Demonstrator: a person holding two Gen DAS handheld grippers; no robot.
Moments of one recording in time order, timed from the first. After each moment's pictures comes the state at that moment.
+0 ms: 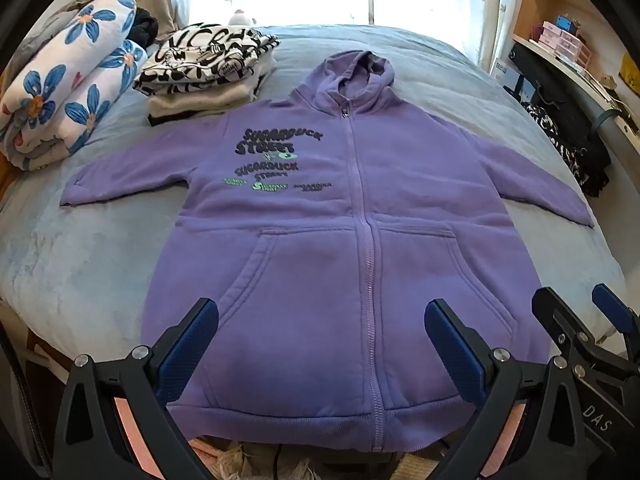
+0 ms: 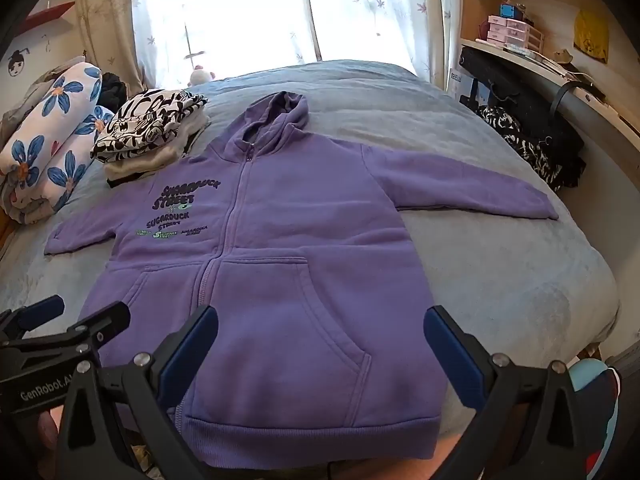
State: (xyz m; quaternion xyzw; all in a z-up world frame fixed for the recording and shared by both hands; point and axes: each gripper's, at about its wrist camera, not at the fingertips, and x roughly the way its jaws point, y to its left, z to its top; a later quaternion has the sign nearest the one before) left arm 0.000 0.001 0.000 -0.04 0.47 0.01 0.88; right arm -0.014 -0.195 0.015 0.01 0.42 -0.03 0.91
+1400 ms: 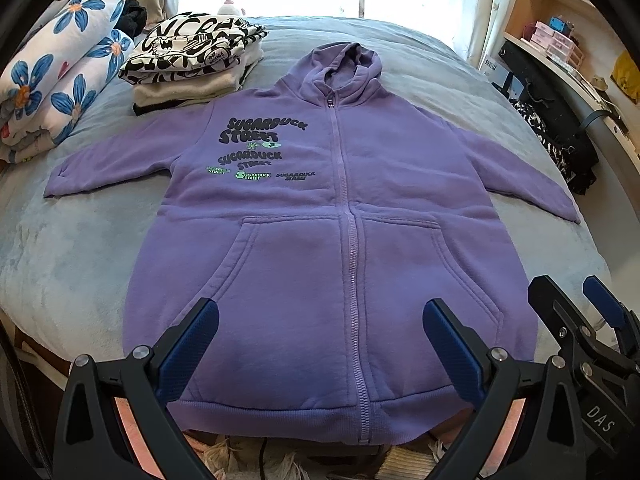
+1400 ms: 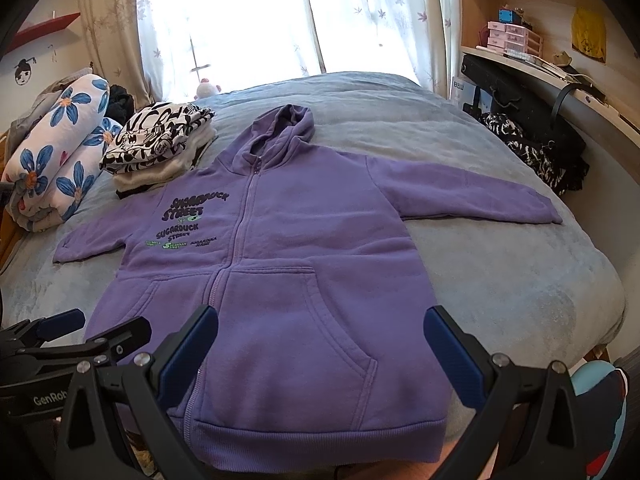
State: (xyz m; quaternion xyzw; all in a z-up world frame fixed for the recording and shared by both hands) left arm -0.002 -0.004 -0.008 -0.05 0.49 -0.01 0.87; right arm -0.018 -0.203 0.017 0.04 0.40 -0.01 0.91
